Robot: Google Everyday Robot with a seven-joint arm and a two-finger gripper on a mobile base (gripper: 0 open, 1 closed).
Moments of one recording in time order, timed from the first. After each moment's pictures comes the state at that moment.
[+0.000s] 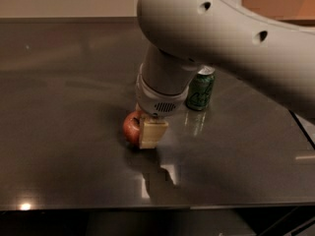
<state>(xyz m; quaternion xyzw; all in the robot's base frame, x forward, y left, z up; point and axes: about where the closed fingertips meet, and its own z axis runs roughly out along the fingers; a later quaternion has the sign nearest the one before) 0.439 0.024 0.876 -0.75 0.64 0.03 0.16</state>
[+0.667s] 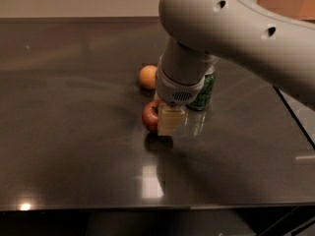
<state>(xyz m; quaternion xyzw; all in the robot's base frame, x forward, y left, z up) 0.478 -0.018 0.871 -0.73 0.66 -0.01 0.15</state>
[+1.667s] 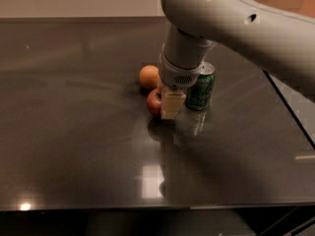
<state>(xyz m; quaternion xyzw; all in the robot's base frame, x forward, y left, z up) 0.529 -0.026 0.869 -0.73 0.66 -0.02 0.15</state>
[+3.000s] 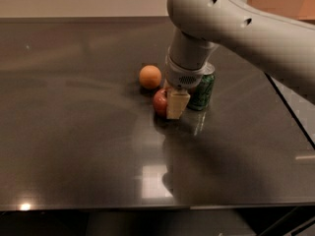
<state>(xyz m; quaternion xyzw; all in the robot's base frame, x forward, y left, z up) 0.546 -0.043 0.849 -0.72 0.68 -0.01 0.13</state>
